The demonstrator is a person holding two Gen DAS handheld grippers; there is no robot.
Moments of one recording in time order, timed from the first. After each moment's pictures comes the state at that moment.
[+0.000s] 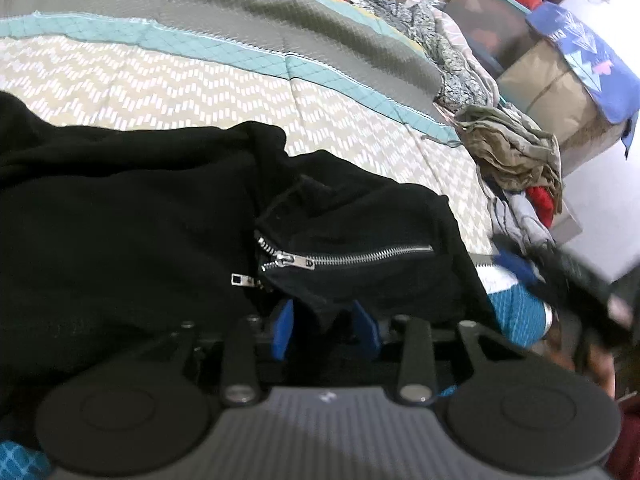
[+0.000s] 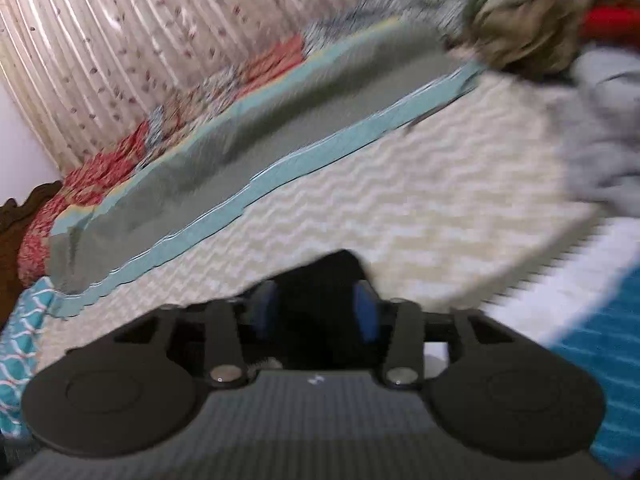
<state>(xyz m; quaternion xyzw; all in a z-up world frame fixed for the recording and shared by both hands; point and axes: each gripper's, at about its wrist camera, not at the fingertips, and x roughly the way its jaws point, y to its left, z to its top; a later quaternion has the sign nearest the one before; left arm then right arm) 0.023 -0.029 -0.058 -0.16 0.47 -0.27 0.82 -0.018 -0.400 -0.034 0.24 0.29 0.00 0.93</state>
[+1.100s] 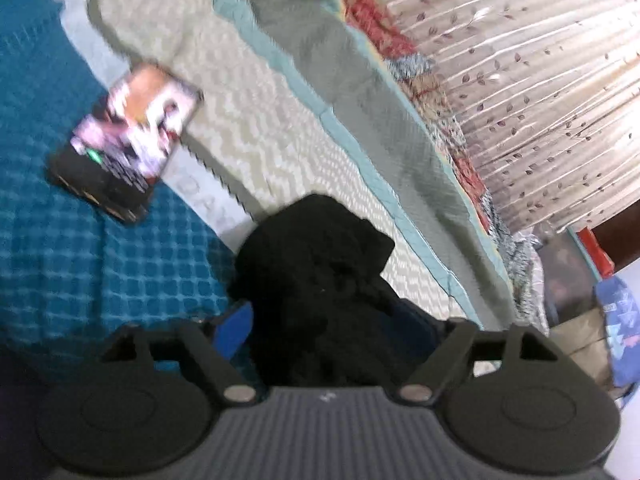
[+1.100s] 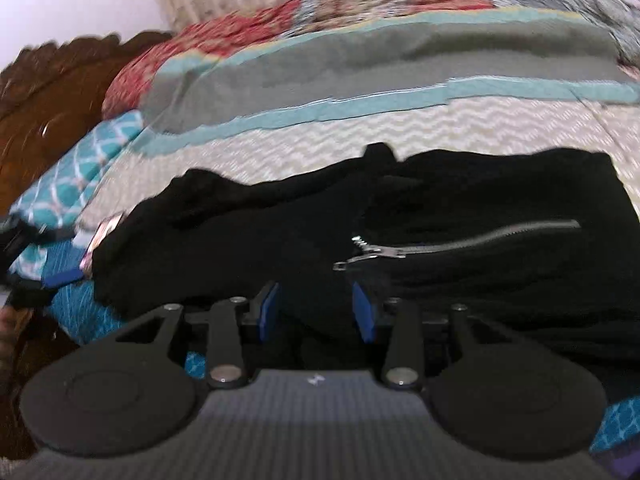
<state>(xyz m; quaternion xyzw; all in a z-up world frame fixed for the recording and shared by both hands) -0.037 0.260 -0.072 -0.43 0.34 -0.06 0.84 -0.021 -0.196 -0.030 0.08 0.36 0.19 0.91</state>
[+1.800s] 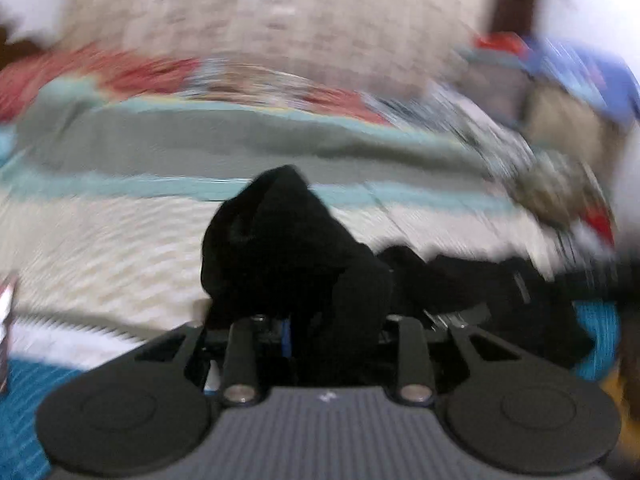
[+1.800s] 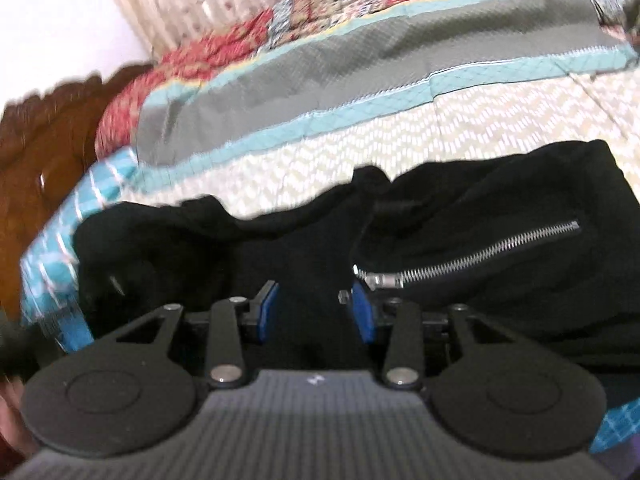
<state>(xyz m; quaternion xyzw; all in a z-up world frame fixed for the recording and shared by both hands) -0.043 0.048 -0.030 0.00 0.28 -0.19 0.94 0.001 -0.217 -0.014 0.20 0.37 0.18 0.89</state>
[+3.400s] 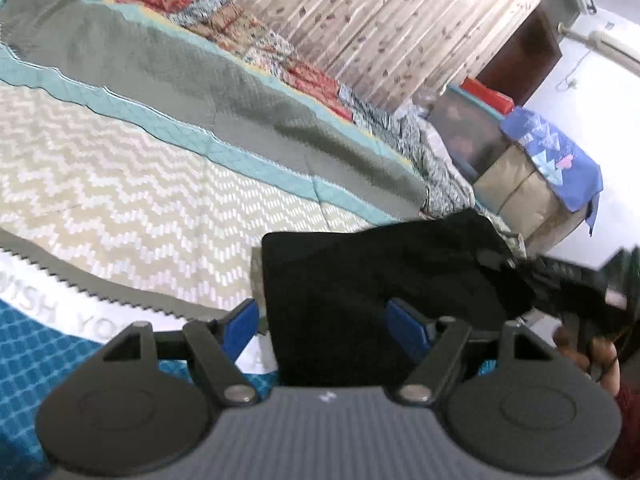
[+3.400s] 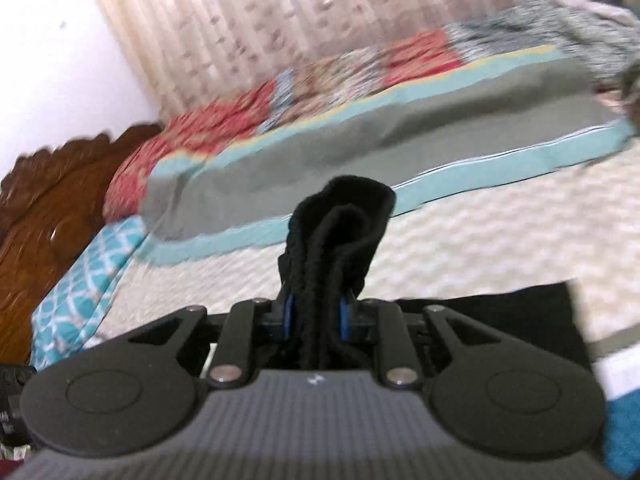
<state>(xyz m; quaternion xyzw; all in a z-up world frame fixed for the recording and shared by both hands) -0.013 0.099 -0.010 -0.22 0.33 -0.27 0.88 0.008 -0.313 0.049 0.20 0.29 0.15 0.92</state>
